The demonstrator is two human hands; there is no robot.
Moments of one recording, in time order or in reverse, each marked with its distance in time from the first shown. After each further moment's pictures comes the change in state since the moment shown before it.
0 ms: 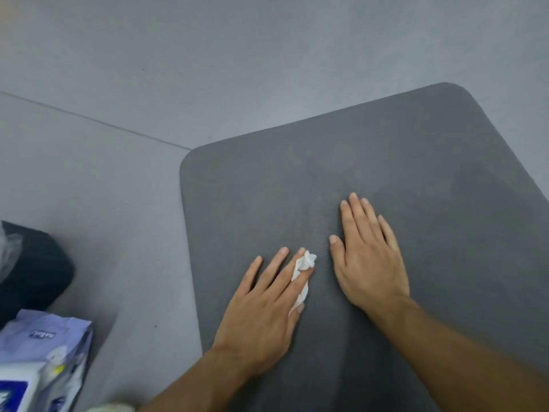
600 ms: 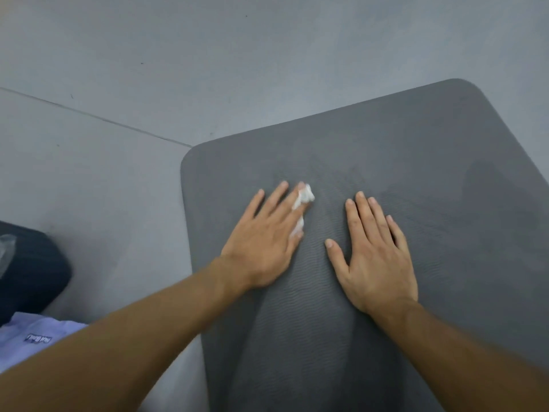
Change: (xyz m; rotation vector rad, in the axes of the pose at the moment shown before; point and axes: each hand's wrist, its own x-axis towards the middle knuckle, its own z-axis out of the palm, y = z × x) left_hand 0.094 -0.057 -0.030 0.022 0.015 0.021; right_hand -0.001 -0.004 0.000 -0.027 -0.040 0.043
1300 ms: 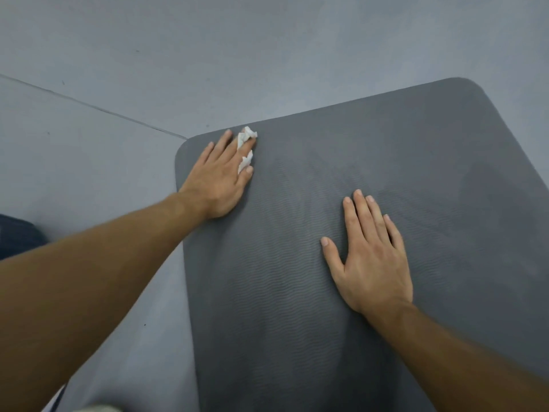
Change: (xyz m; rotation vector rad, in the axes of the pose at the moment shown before) left_hand 0.047 -0.103 -0.015 -0.091 -0.021 -0.223; right_hand -0.001 0.001 -0.001 -0.007 0.000 -0.006
